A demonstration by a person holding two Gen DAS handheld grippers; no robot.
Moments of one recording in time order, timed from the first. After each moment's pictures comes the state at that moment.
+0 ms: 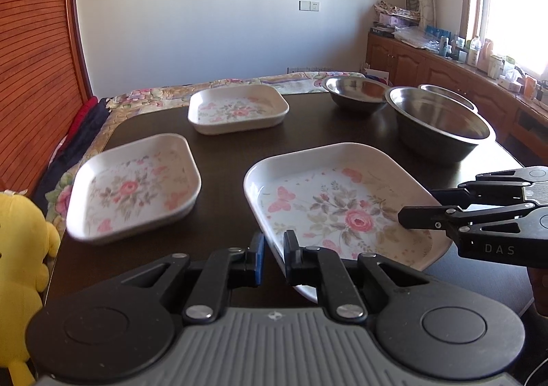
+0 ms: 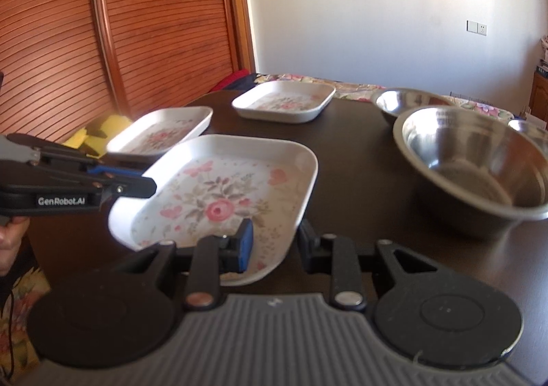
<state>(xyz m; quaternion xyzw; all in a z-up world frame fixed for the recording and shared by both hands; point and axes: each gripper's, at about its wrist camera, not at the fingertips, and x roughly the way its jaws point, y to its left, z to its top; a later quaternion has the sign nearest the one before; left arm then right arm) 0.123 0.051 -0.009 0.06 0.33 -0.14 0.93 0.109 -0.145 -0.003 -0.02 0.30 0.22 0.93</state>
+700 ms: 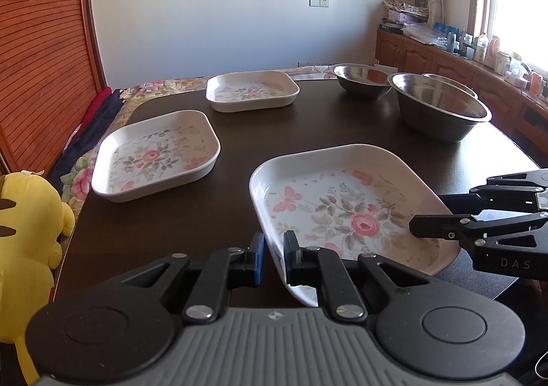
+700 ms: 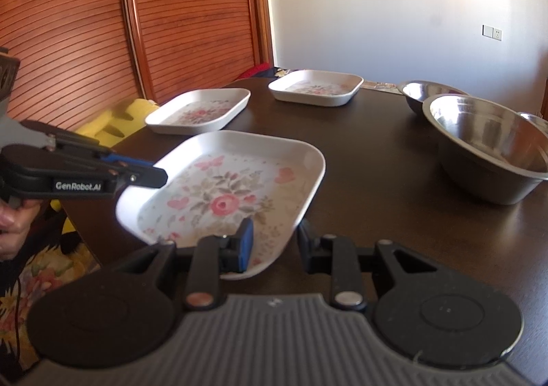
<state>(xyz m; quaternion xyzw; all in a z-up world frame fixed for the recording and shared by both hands) 0.093 0.064 -0.018 0.06 0.33 -0.12 0.93 0.076 -0.133 -0.006 -0.03 0.30 0.24 0.92</state>
